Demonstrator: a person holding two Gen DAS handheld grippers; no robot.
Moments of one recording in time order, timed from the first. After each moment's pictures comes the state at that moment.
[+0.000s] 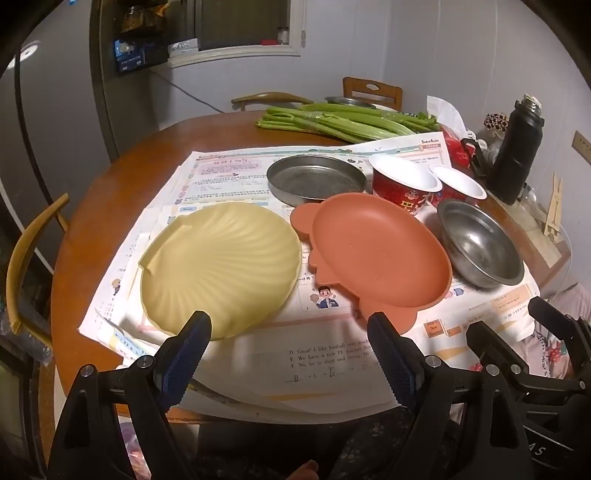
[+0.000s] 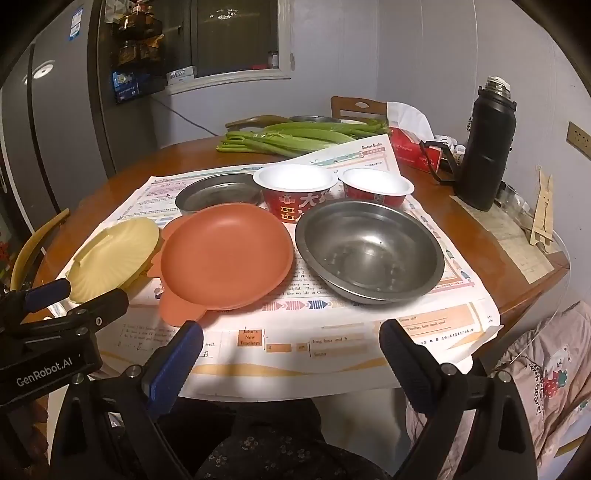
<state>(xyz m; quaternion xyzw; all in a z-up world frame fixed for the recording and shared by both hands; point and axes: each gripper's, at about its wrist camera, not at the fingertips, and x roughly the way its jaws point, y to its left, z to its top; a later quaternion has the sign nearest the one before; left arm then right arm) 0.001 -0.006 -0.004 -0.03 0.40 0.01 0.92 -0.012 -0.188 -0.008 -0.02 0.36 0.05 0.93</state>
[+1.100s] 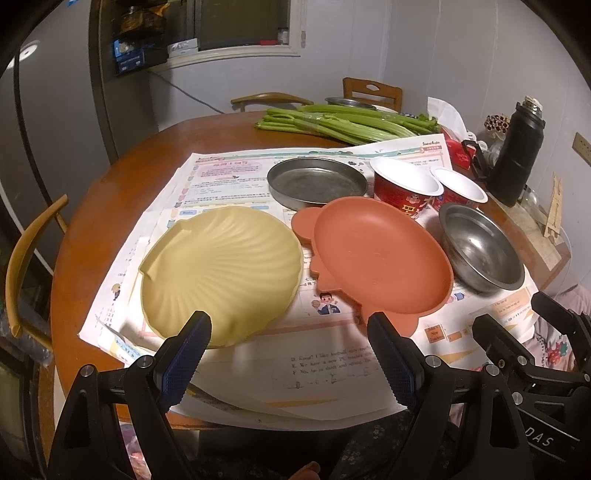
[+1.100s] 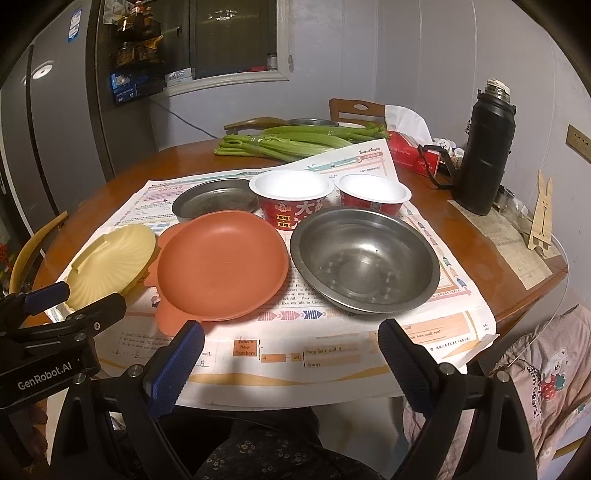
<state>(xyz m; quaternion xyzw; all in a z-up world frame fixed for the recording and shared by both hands) 0.008 -0.004 -0.001 -0.03 0.40 0.01 0.92 -0.006 -0.188 0.000 -0.02 0.36 0.05 0.93</state>
